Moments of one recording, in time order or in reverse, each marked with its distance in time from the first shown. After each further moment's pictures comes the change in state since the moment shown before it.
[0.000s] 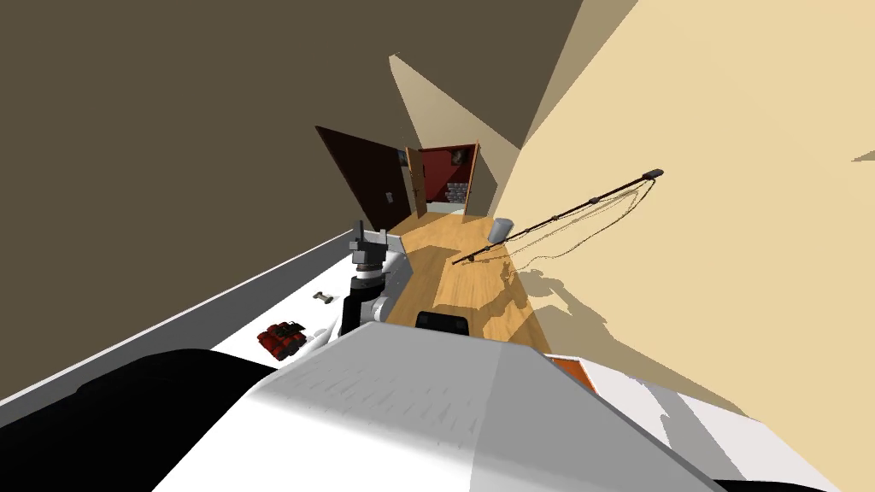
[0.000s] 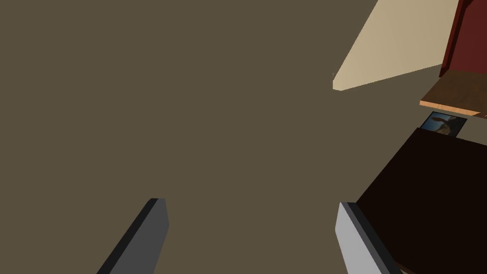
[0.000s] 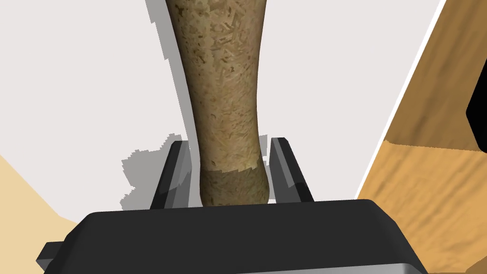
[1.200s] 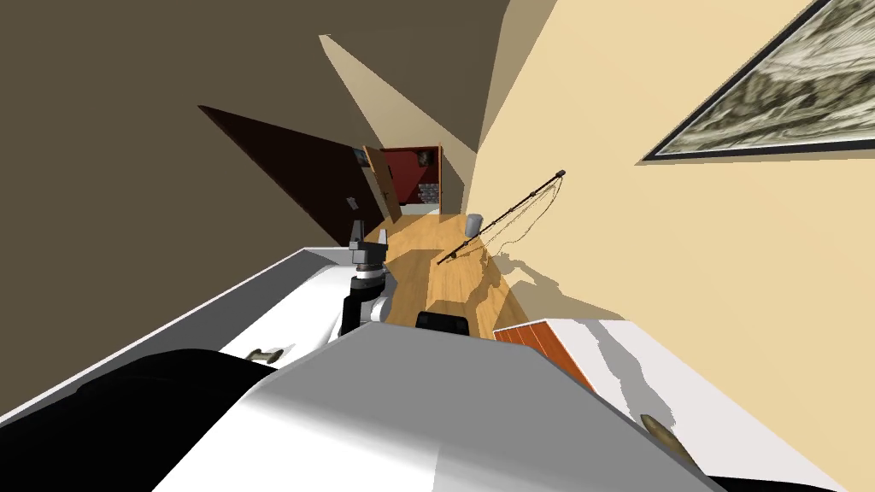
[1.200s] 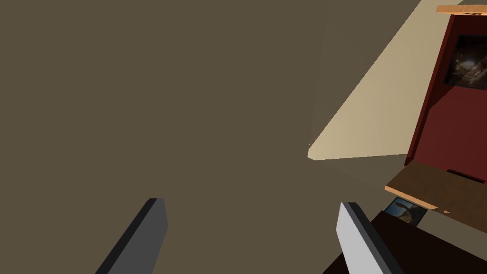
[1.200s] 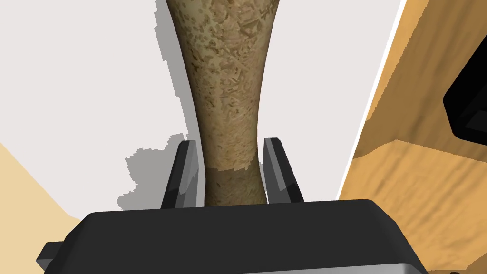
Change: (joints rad) left arm 0.000 0.000 0.000 0.000 0.000 0.000 0.000; right arm -0.110 -0.258 0.201 -0.149 0.164 0.046 -0.268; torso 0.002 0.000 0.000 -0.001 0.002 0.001
